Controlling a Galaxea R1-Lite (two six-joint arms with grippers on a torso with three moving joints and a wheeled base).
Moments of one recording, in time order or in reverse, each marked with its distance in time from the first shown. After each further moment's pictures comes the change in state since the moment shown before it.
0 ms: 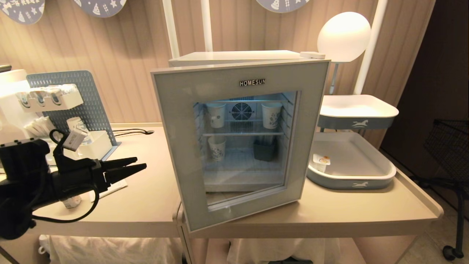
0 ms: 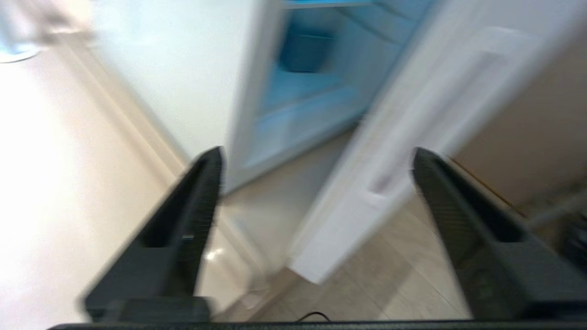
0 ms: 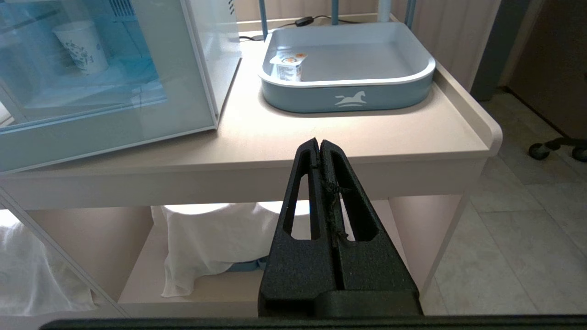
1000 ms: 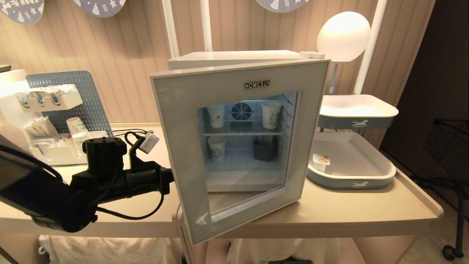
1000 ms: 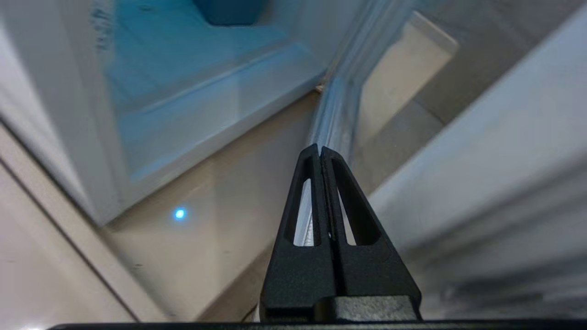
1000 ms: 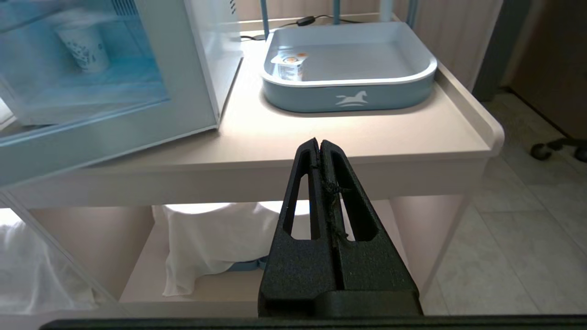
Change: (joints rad) left arm -0.379 0.097 -0.078 0.069 0.263 -0.013; right arm 0.000 0.000 0.000 0.000 0.000 0.000
